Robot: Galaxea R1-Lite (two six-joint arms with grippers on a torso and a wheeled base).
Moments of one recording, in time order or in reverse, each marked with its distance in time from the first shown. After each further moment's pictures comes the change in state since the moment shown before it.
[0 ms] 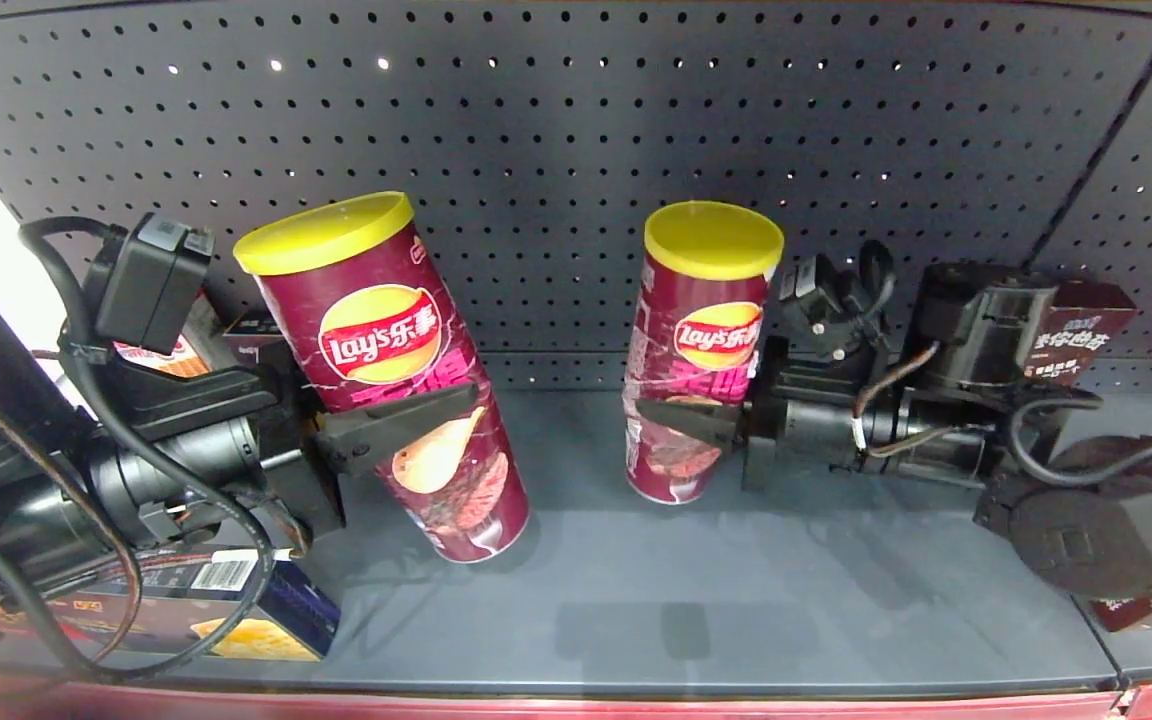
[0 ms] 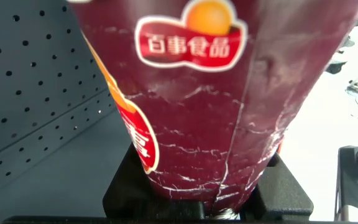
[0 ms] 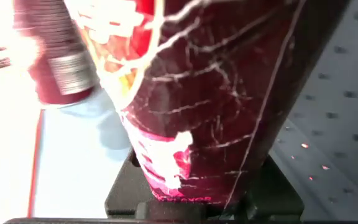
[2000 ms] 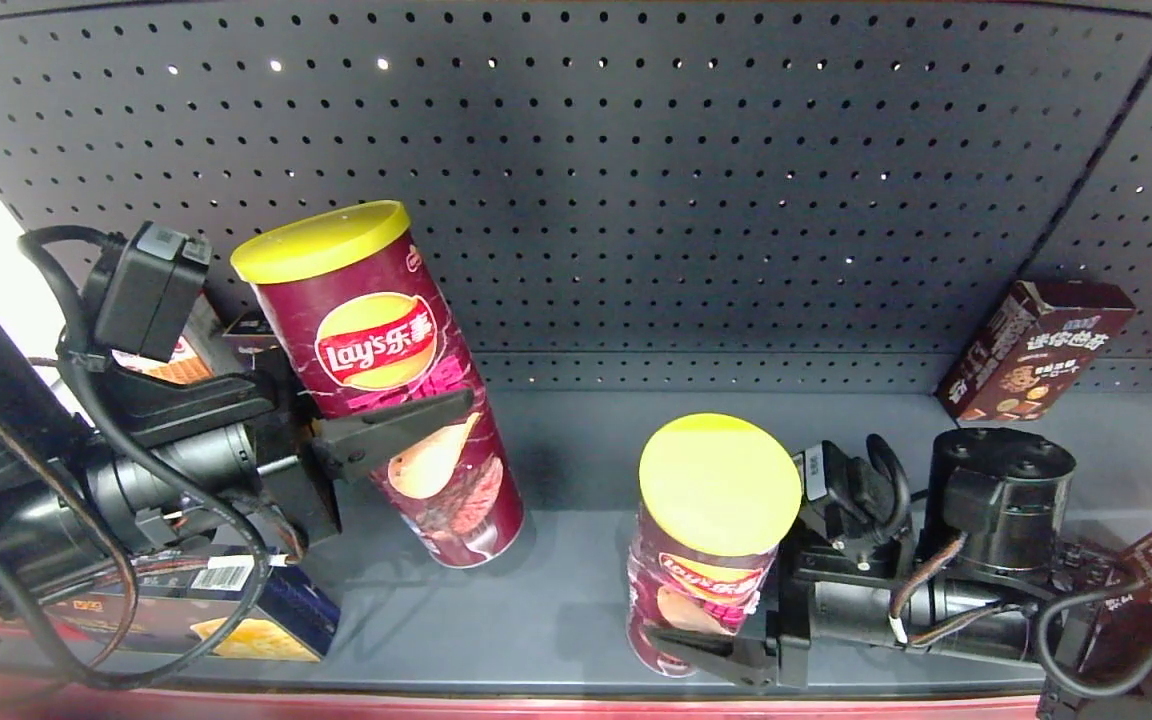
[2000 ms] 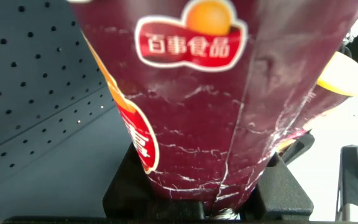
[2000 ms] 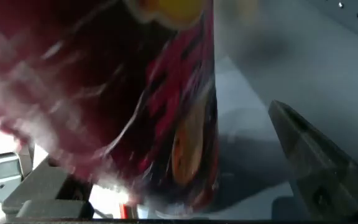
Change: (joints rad) left arm 0.010 -0.002 0.015 -0.002 0.000 0.000; right arm 0.071 -0.018 0.416 -0.226 -0.039 -0.025
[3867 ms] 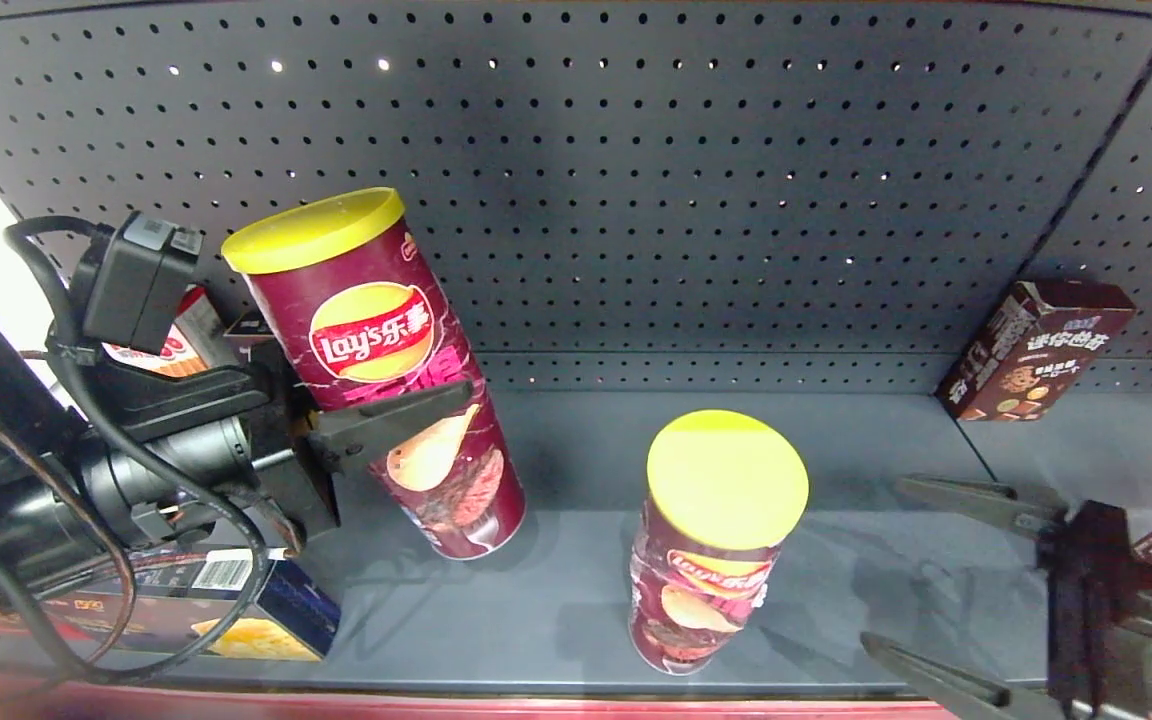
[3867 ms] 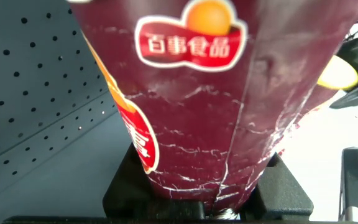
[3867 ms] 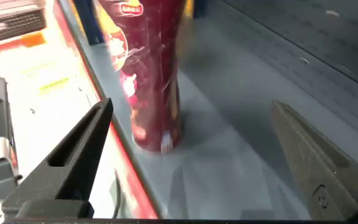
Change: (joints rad) left arm -0.001 0.000 -0.007 -0.018 -0.004 0.000; right arm -0.080 -0.603 0.244 0.218 -0.204 0.010
